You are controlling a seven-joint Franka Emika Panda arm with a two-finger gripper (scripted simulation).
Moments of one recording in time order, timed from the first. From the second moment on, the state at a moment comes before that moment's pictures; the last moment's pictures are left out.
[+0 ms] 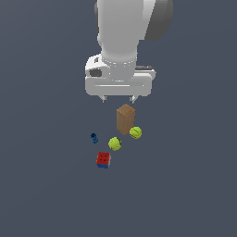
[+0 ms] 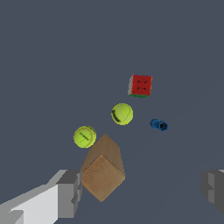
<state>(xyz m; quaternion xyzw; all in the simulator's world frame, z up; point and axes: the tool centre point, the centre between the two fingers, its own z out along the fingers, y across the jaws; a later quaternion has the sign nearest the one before) -0.011 -0.001 0.313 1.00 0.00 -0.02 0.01</state>
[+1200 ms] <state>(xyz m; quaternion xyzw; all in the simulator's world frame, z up) 0.004 -0.023 0.285 1.00 0.00 -0.02 0.02</state>
